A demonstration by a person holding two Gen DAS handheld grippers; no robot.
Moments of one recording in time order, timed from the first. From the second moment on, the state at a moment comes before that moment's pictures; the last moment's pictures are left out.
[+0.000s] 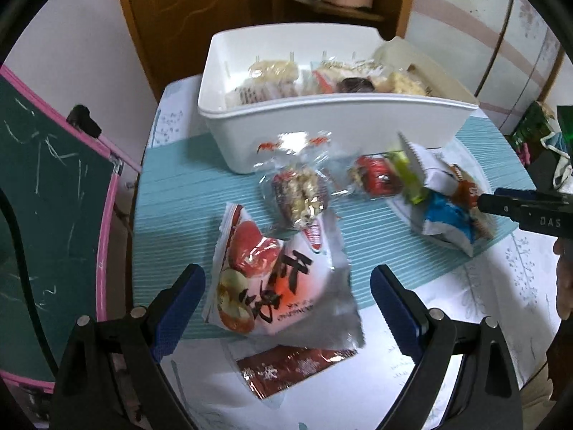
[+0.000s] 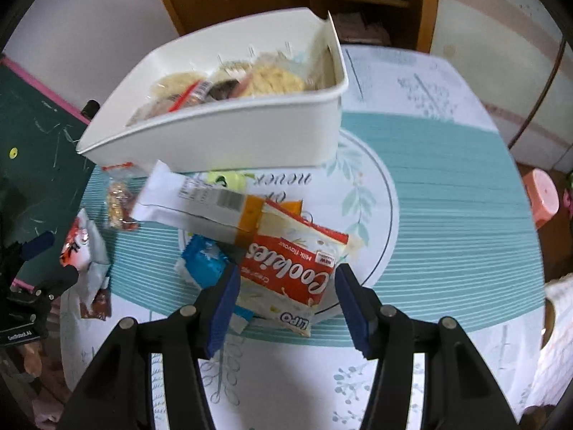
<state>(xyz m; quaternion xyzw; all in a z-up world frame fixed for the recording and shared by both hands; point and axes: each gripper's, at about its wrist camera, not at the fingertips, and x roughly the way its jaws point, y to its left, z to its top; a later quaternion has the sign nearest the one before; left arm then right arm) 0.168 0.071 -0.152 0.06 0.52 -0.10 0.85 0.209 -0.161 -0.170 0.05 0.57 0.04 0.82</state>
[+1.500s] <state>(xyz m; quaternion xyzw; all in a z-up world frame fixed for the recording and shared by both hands) 0.115 0.027 -0.125 0.01 0.49 -0.14 0.86 0.131 -0.139 -0.164 0.02 0.53 0.09 0.84</state>
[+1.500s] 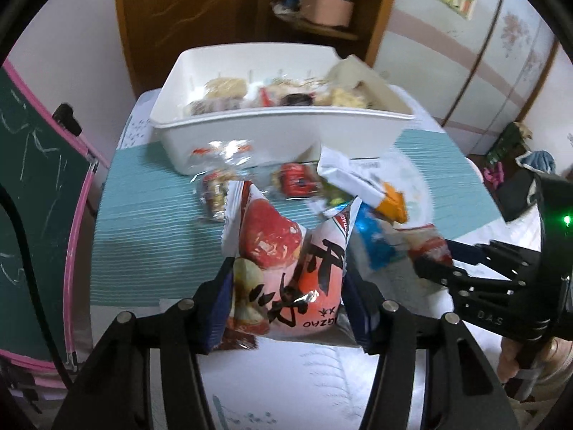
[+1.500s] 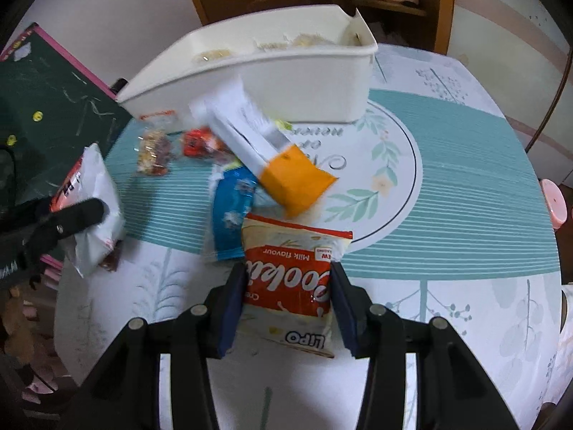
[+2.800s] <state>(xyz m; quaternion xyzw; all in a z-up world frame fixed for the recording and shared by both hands) 0.304 0.007 0.044 0.03 0.38 -0.07 0.92 0.311 -0.106 0.046 -0.01 0.34 0.10 0.93</state>
